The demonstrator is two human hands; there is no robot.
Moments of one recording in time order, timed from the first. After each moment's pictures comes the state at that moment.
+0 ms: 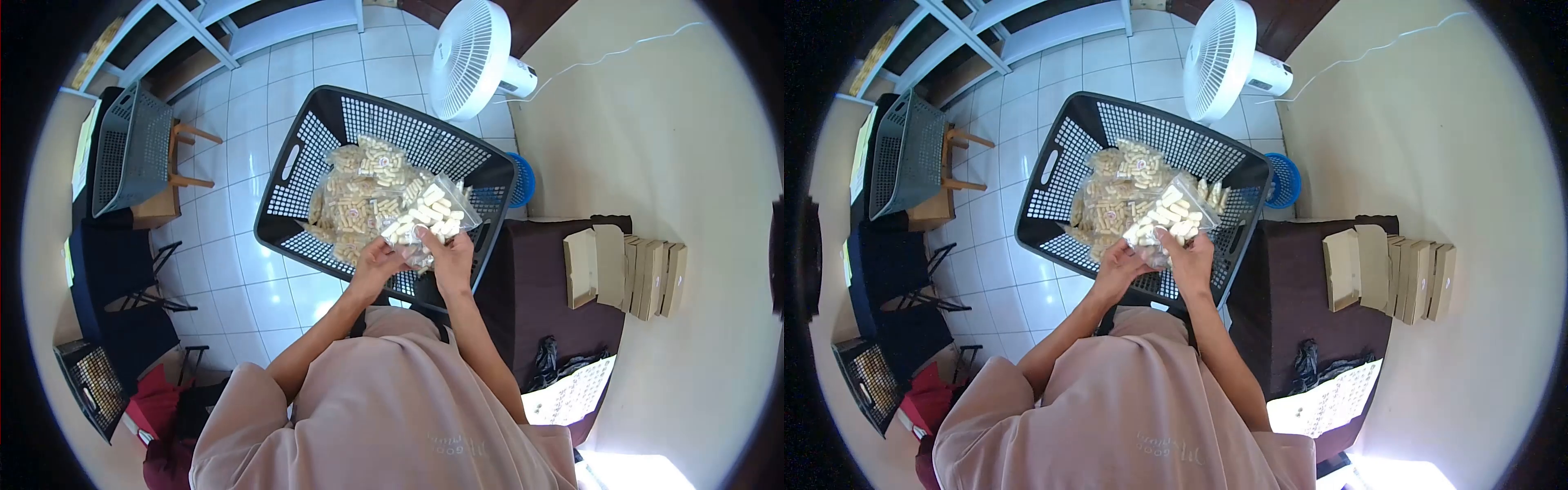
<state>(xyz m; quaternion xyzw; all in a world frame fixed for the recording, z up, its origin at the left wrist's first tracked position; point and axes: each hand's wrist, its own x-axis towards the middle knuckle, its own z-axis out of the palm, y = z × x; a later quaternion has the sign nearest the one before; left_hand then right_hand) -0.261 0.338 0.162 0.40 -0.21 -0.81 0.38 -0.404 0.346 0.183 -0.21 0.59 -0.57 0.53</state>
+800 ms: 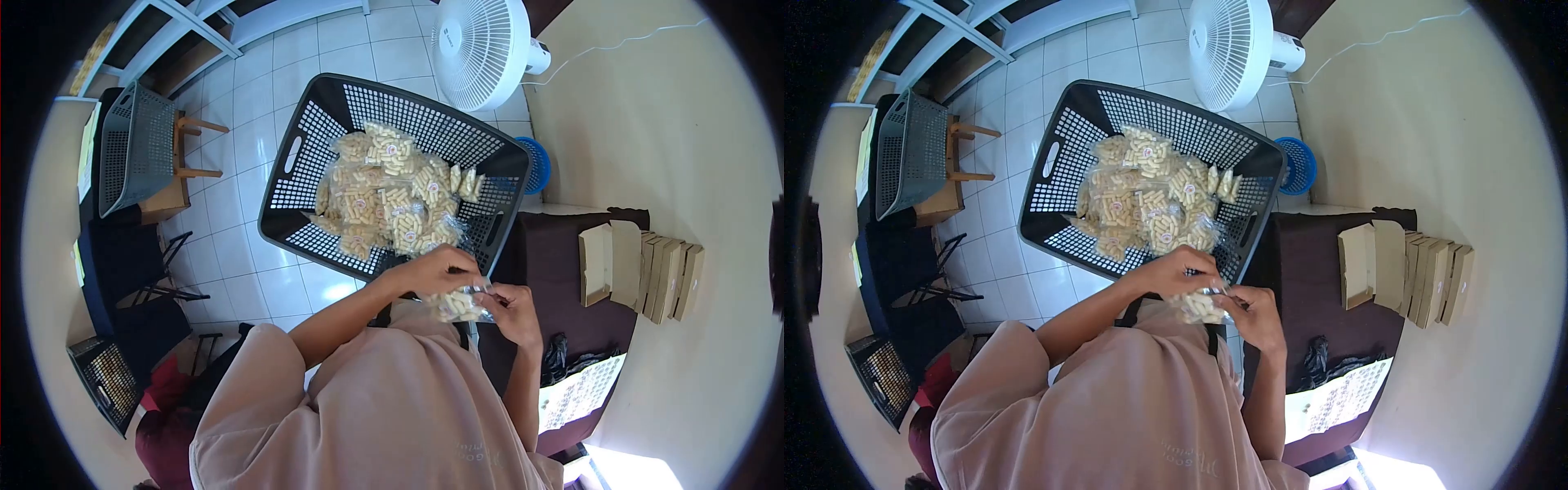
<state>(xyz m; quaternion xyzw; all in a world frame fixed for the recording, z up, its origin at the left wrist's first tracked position) -0.324 0.308 0.170 0.13 -0.67 -0.71 0.18 -0.500 0.425 0.245 -0.43 0.68 -0.25 0.53</state>
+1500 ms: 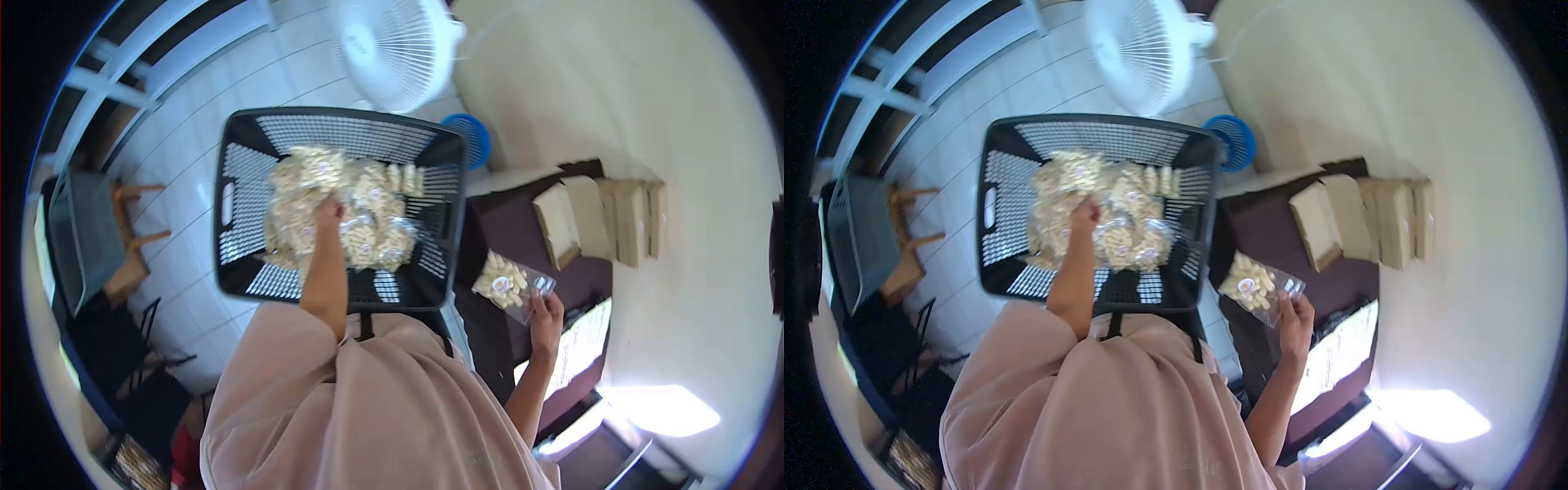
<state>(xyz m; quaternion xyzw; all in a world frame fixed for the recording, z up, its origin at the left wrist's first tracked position) -0.283 0.198 -0.192 0.61 -0.01 -0.72 0.32 -0.560 0.518 0.240 -0.09 0.80 -0.49 0.33</state>
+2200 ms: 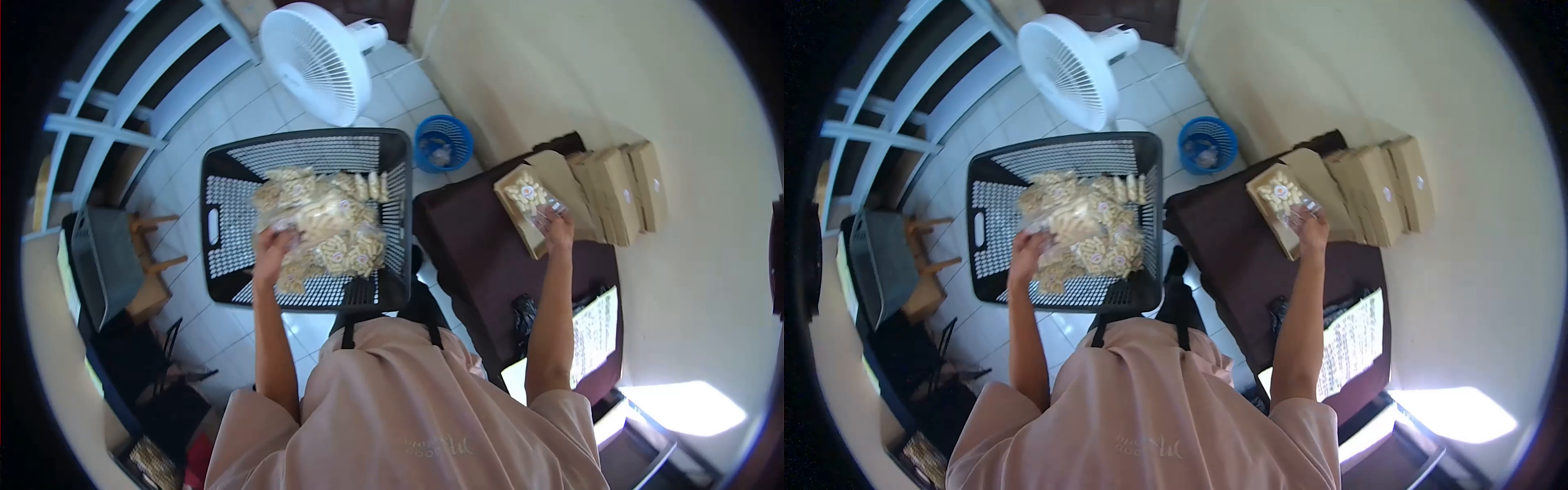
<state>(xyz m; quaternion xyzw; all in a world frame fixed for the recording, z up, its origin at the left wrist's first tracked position) -0.247 0.243 0.086 0.51 -0.47 -0.68 0.24 -0.803 0.502 0.124 0.05 0.74 -0.61 0.29</state>
